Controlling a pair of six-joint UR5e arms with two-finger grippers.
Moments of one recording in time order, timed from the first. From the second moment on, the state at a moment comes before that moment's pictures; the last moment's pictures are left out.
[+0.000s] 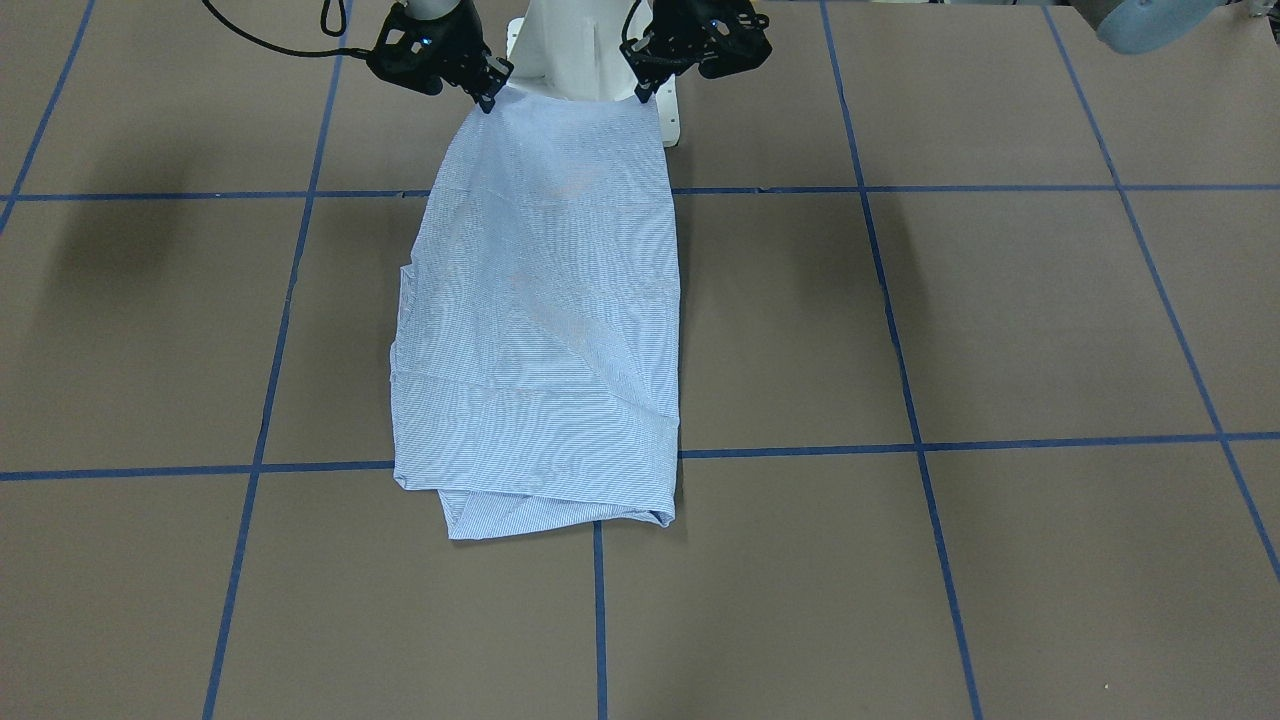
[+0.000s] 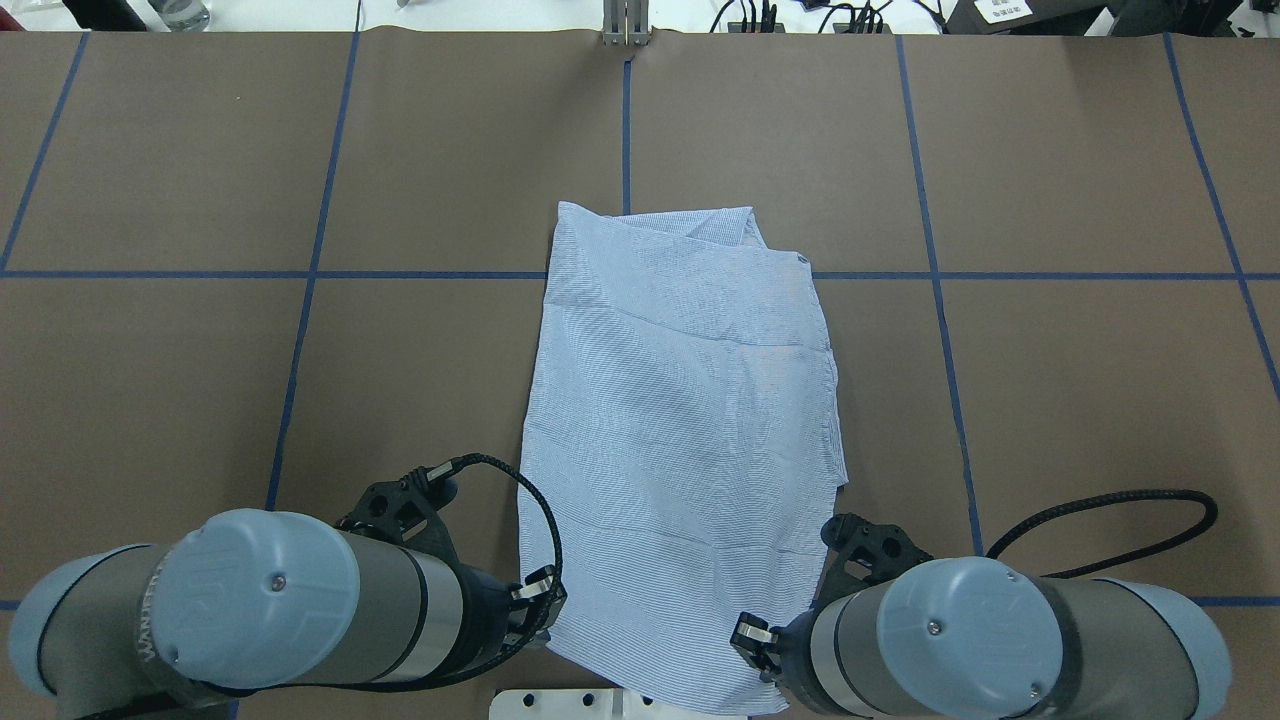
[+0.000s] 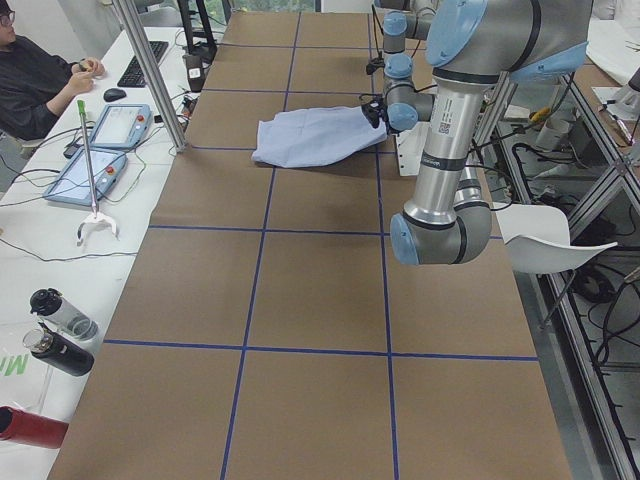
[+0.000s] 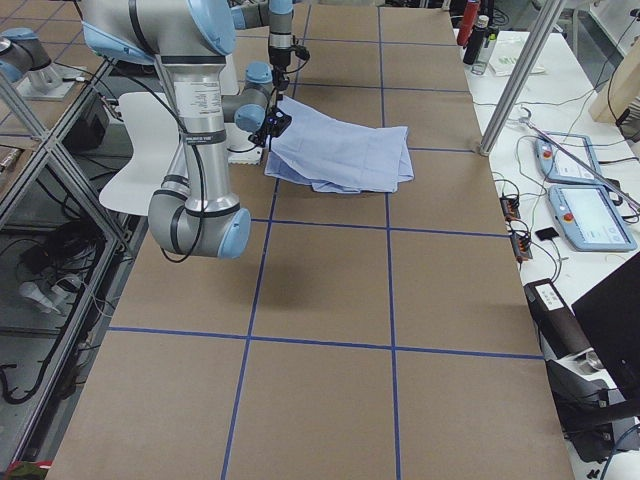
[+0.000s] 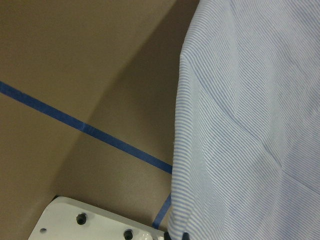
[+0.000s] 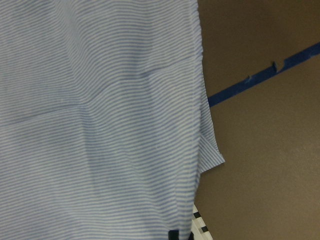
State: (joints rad) left arm -0.17 -1.98 -2.22 -1.61 -1.79 -2.02; right arm 0.12 -1.34 2.24 -1.54 1.78 1.99
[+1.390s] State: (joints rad) left arm -0.17 -2.00 -2.35 -1.52 -1.81 -1.98; right arm 0.29 -1.33 2.29 -1.54 2.07 1.90
